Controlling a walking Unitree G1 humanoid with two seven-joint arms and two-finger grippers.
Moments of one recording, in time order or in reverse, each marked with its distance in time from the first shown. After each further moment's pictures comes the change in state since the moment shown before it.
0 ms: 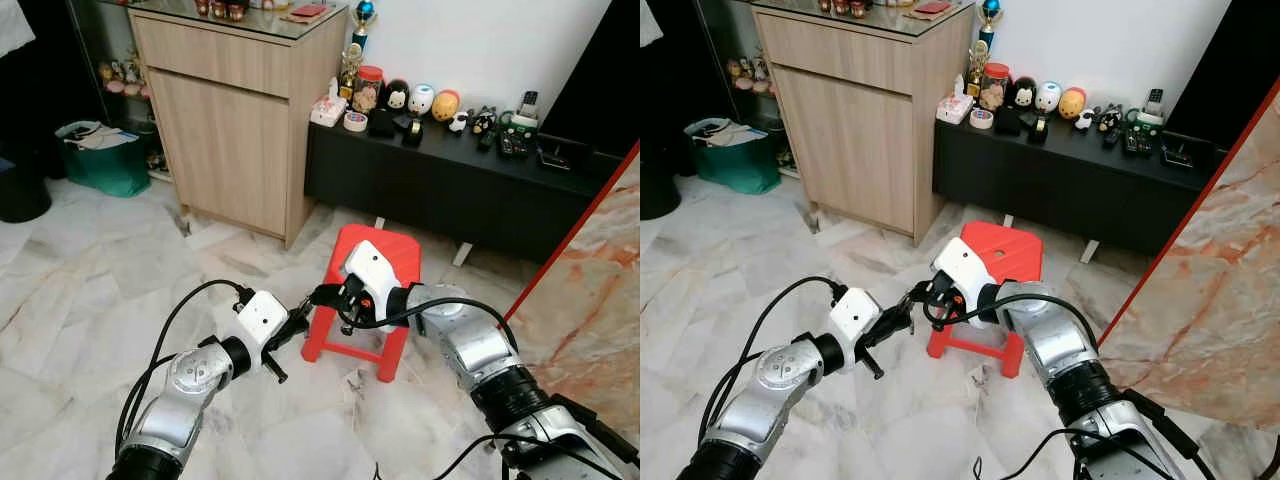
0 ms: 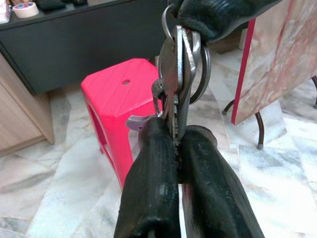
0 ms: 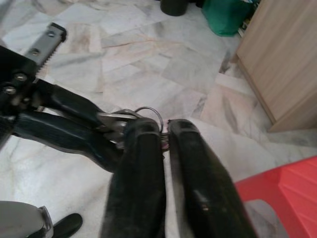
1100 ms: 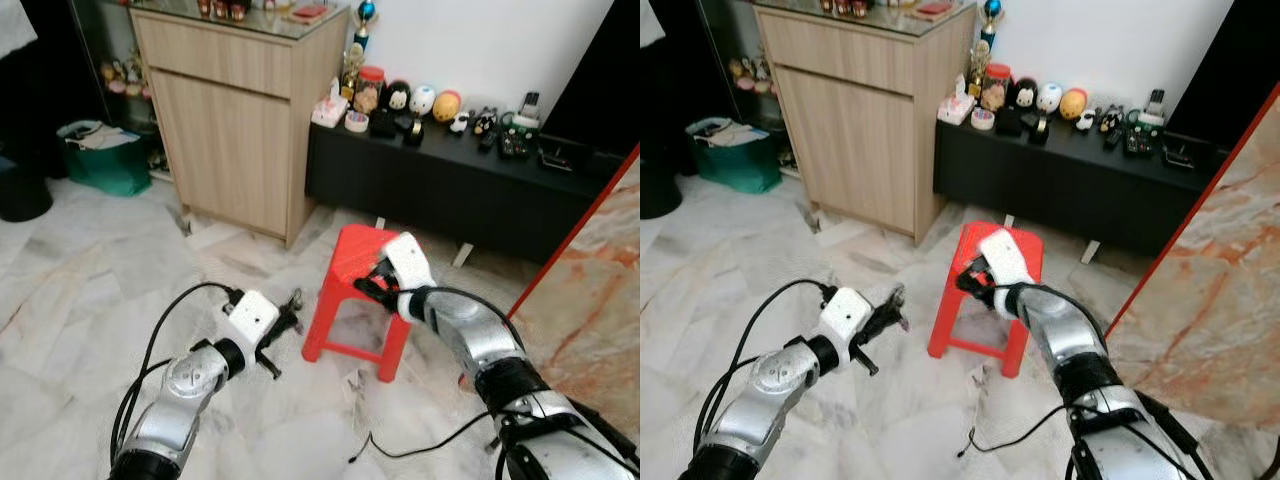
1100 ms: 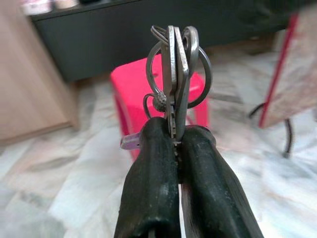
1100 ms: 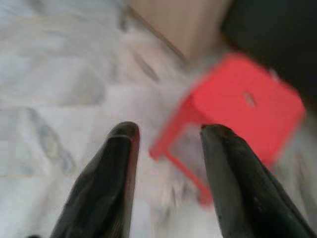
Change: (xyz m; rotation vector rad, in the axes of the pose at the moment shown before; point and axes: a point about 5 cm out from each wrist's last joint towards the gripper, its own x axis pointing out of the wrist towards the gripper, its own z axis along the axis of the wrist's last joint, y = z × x) left arm -0.003 0.009 -0.012 -0.022 0.024 0.170; right arm -0.020 -0.037 -0.073 0.280 0.149 -0.534
